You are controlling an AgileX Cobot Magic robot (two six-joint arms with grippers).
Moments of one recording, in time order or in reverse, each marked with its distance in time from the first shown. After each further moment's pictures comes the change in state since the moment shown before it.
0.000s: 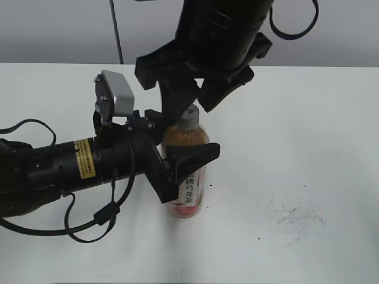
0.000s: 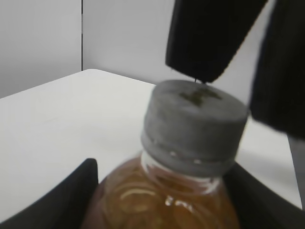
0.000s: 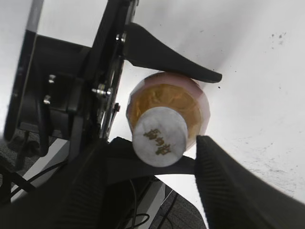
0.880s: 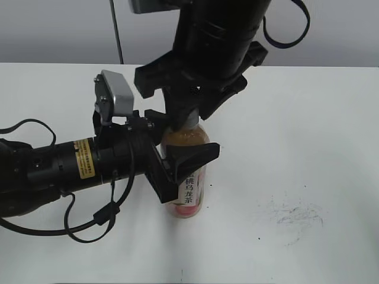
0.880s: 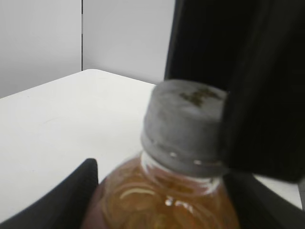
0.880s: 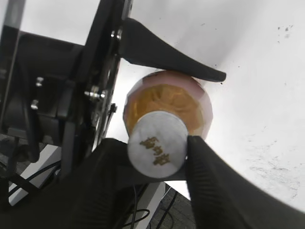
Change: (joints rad) left arm 0.000 0.000 0.000 0.000 0.000 -0.001; right arm 0.000 0.028 0.000 0.016 0.003 0.000
